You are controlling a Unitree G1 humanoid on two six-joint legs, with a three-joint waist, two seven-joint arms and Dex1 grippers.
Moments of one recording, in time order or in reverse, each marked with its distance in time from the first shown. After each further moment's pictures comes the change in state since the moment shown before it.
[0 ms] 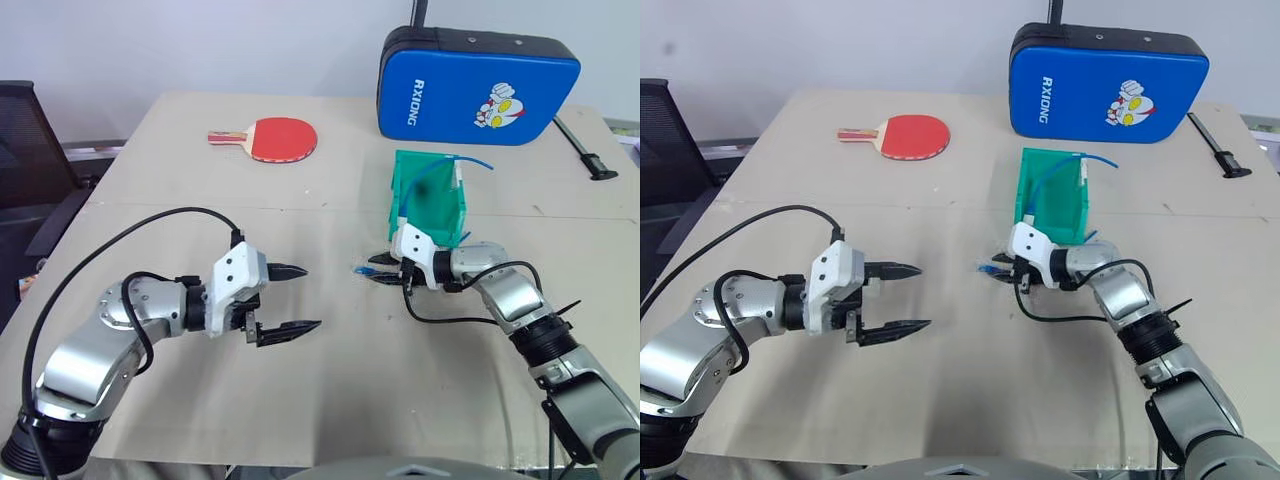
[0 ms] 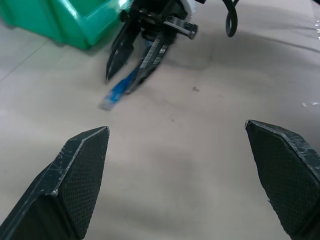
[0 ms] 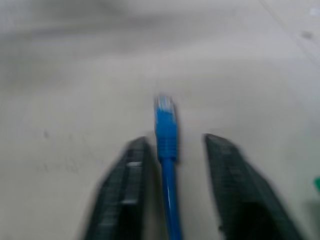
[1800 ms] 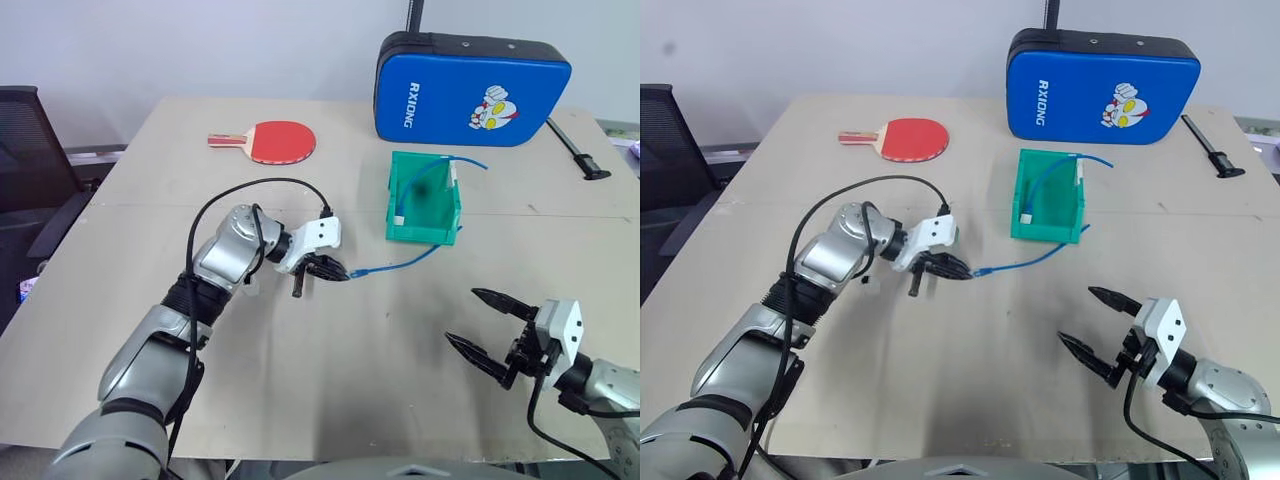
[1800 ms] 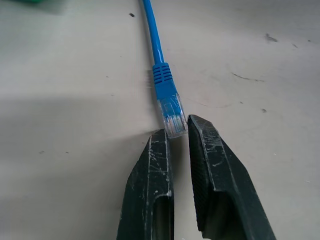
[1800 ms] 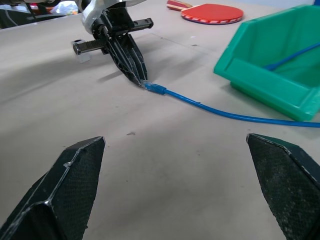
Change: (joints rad) left arm -0.724 -0.328 -0.504 0.830 0.517 -0.182 -0.326; right arm 0.927 -0.096 -0.537 -0.720 0.375 -0.032 -0.145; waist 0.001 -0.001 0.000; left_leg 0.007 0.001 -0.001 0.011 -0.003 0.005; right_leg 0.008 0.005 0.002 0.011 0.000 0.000
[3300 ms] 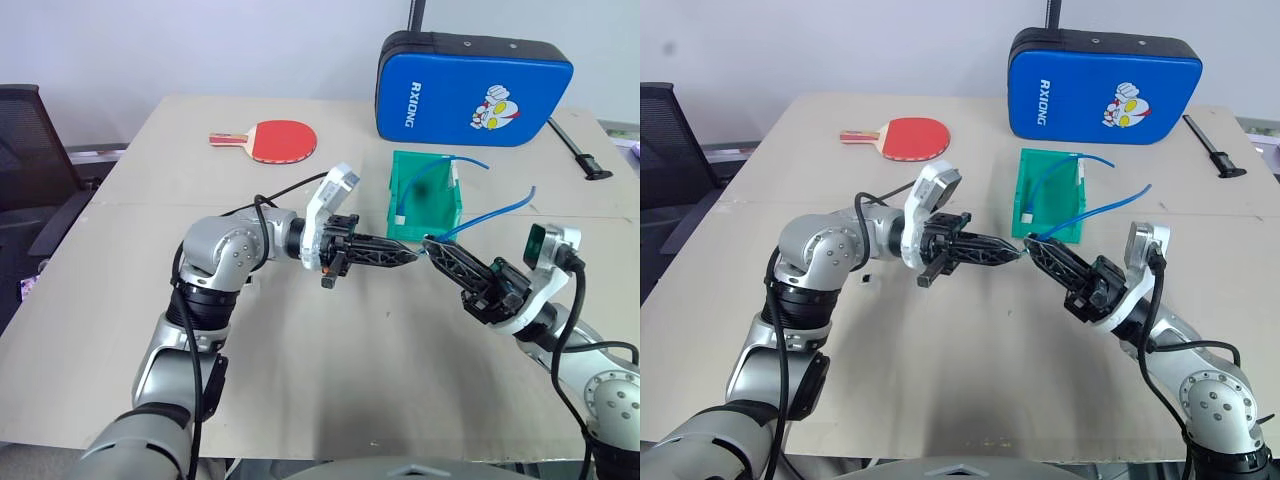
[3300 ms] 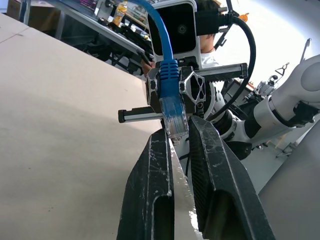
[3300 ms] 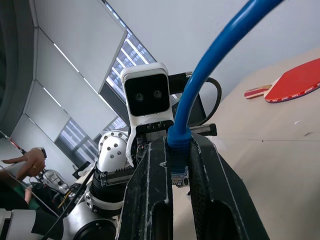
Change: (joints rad) left arm 0.023 -0.150 0.294 -0.403 -0.726 0.726 0.123; right arm -0.343 0.101 0.034 -0.104 0.905 0.486 -0.434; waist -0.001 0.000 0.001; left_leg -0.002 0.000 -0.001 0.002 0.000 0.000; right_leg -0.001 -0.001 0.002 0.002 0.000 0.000
